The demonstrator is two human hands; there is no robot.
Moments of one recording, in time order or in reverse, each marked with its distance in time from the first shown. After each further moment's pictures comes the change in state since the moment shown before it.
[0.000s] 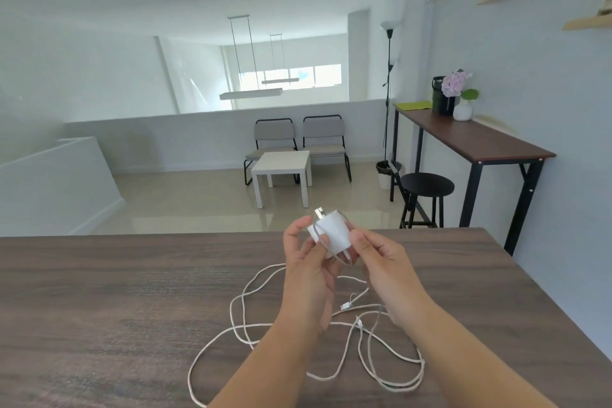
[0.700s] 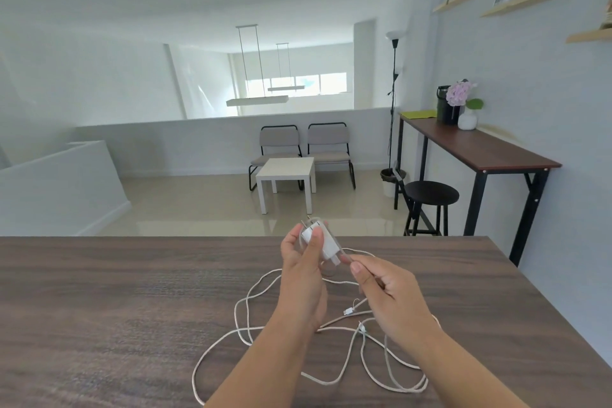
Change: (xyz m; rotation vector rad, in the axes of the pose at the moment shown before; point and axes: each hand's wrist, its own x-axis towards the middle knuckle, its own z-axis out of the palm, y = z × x) left_hand 0.013 0.003 -0.008 0.154 0.150 -0.016; right_hand -0.026 0.006 -0.005 -0.482 -0.026 -0.322
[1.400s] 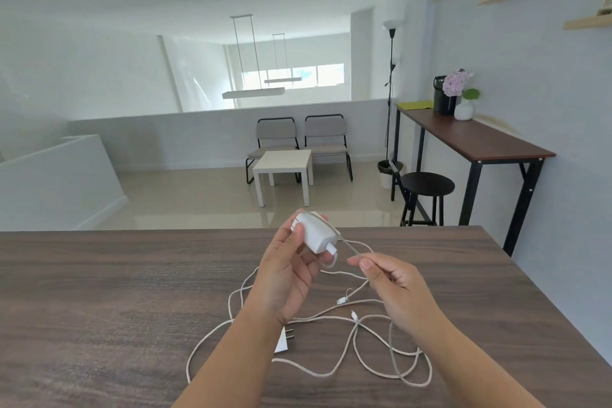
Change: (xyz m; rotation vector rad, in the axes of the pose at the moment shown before) left_hand -0.003 0.015 -0.022 -0.162 -0.266 -0.097; right_hand -0.009 0.022 -0.019 0.166 -0.040 0.205
